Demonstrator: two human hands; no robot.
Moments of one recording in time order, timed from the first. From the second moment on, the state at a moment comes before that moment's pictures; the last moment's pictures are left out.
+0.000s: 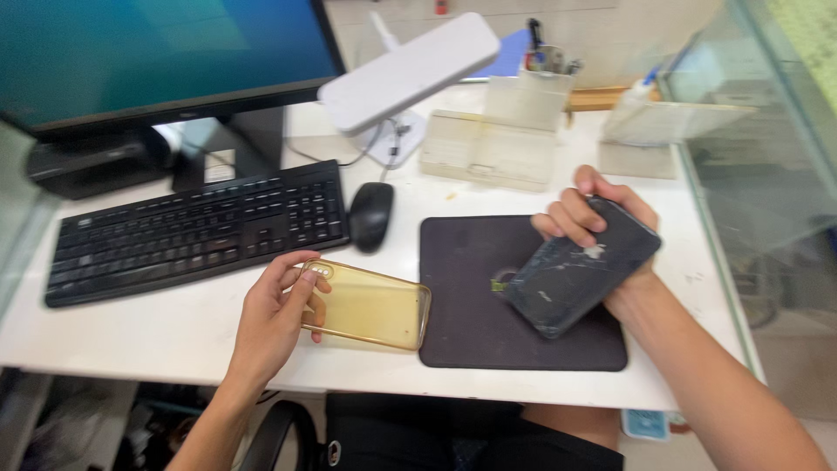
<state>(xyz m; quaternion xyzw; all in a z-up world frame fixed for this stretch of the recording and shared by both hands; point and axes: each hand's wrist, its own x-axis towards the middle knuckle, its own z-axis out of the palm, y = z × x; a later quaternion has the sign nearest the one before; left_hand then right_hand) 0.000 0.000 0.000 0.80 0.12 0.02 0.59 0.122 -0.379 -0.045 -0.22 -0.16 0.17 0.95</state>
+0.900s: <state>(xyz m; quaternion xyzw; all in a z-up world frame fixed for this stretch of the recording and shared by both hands) 0.000 -0.073 0.004 0.94 -0.25 0.05 0.24 0.120 -0.358 -0.026 -0.22 -0.29 0.29 0.88</state>
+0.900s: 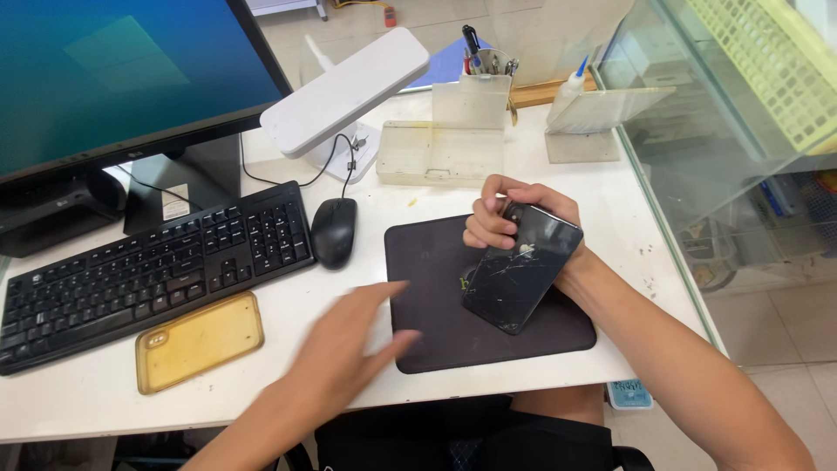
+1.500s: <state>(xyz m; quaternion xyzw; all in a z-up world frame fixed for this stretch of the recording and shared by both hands) 0.053 -0.158 -0.038 0.58 -0.09 -0.17 0.79 0.131 -0.376 -0.022 -0.61 -0.04 0.26 0.75</state>
